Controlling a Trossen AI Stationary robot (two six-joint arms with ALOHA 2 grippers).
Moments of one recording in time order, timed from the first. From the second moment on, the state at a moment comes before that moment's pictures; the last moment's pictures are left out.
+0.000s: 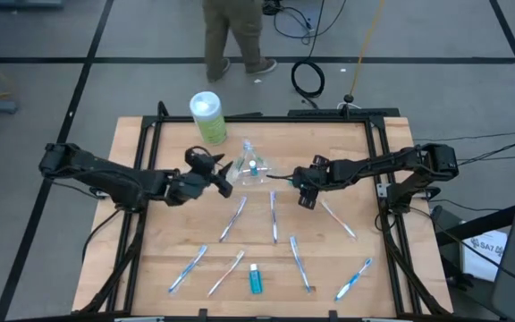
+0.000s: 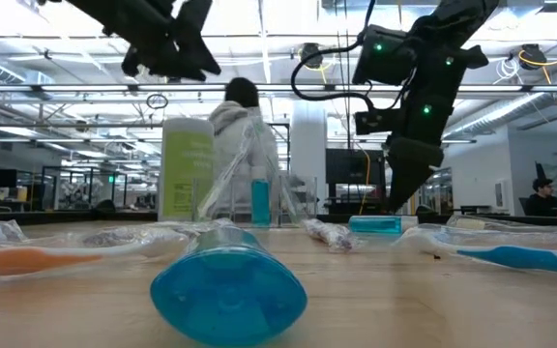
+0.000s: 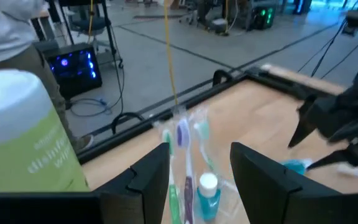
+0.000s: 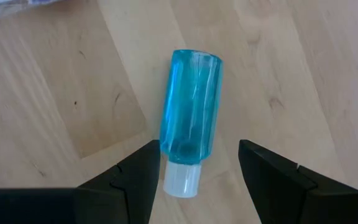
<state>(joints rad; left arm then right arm) -0.16 1.22 0.75 0.05 -0.91 -0.37 -0.09 1.56 0.86 -0.54 0.29 0.22</state>
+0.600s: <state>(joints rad) -0.16 1.20 0.75 0.02 -0.84 -0.34 -0.02 1.52 0.86 -0.62 0.29 0.28</state>
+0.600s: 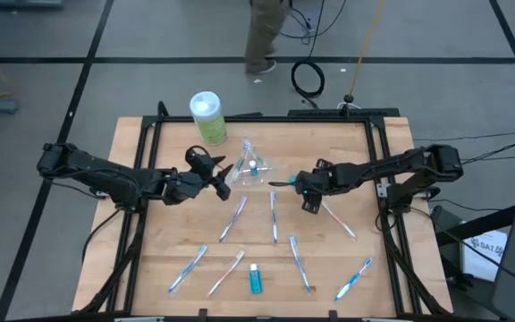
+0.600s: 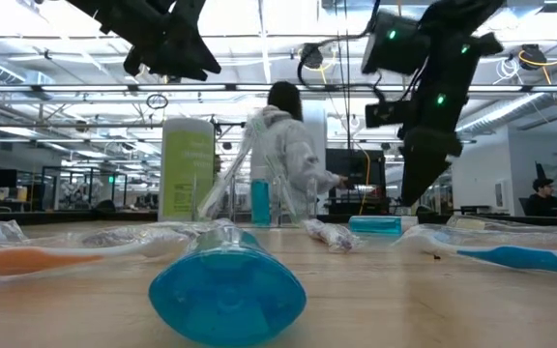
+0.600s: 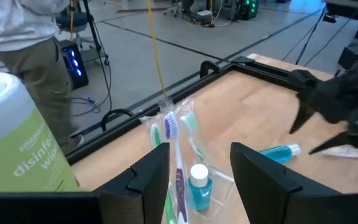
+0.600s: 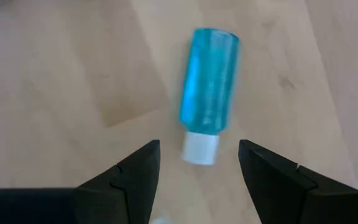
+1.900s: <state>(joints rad) -0.16 1.20 0.75 0.03 -0.84 -0.34 0.02 1.20 0.09 0.57 0.40 0.21</state>
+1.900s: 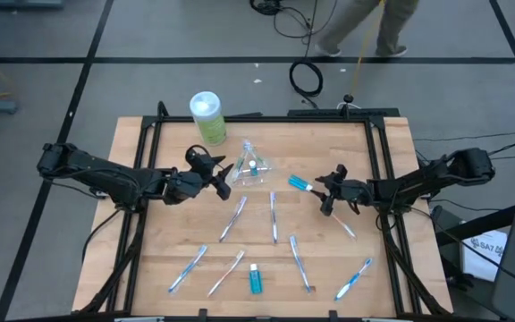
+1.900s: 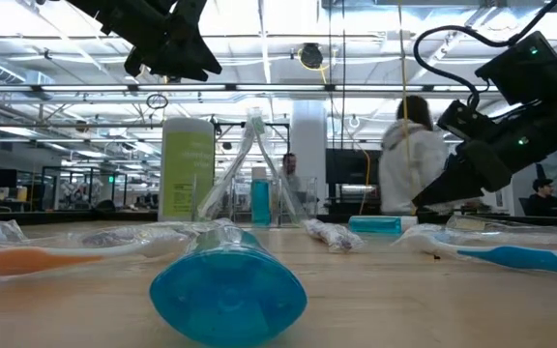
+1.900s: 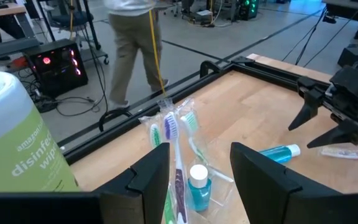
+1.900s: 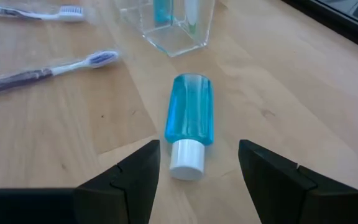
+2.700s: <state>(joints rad) -0.16 1.20 0.75 0.03 -0.84 -0.34 -0.01 1.52 0.09 0.86 0.39 0.22</state>
